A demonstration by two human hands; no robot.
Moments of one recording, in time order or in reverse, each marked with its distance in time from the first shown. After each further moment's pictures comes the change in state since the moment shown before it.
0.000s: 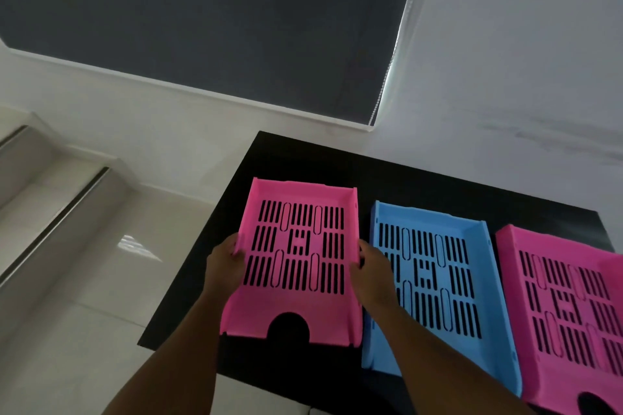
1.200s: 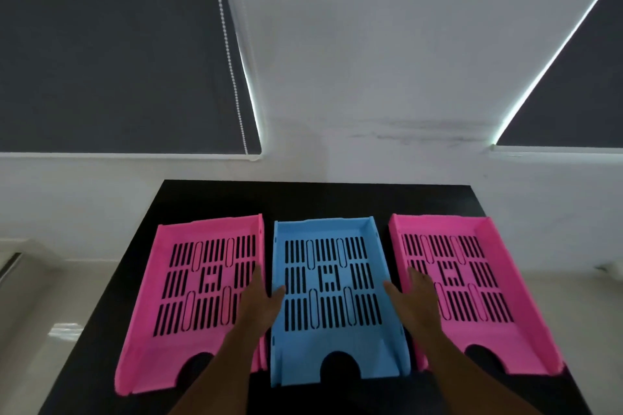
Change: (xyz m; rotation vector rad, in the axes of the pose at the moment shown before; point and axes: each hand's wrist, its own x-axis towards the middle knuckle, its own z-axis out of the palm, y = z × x) left_hand -0.078 0.107 0.199 0.083 -0.301 0.096; right_hand -0.047 0.173 -0.202 0.054 0.341 0.376
